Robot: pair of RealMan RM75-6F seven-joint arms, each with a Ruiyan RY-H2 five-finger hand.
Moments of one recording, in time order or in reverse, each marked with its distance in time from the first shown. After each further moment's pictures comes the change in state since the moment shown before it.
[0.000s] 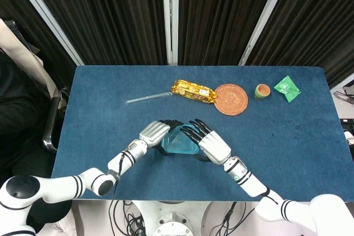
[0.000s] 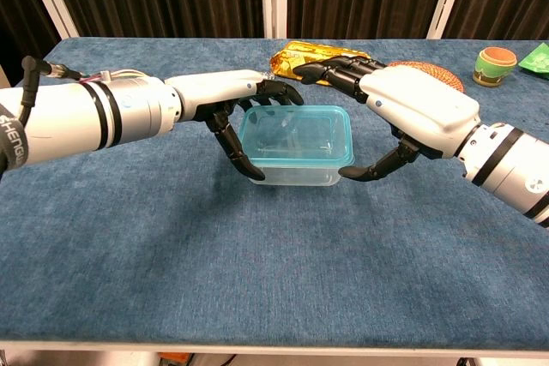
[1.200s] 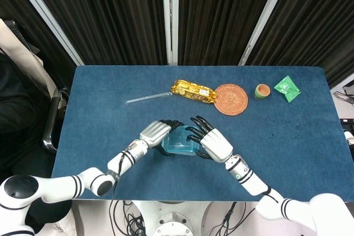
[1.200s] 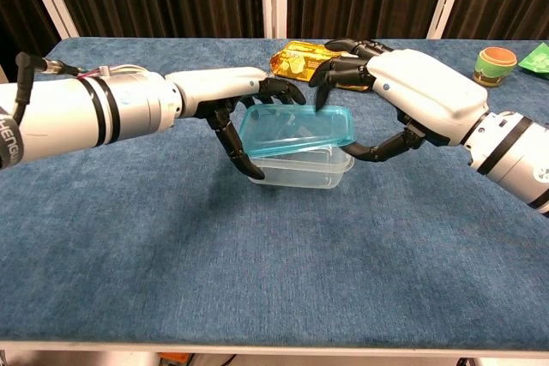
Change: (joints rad) left arm 0.002 0.012 -0.003 -0.015 0.044 0.012 -0.017; right arm 0.009 -0.005 -0.003 0.026 -0.005 0.058 0.040
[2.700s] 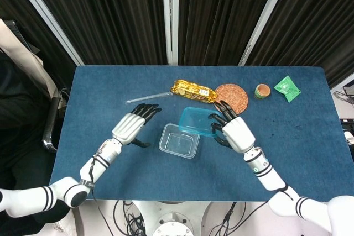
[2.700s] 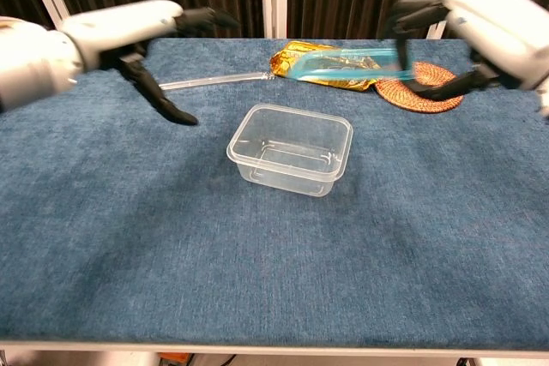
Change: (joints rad) left arm 0.189 0.191 0.042 -0.178 0.133 0.306 -0.006; right arm -0.053 0.136 0.046 -0.038 0.057 0.105 -0.012
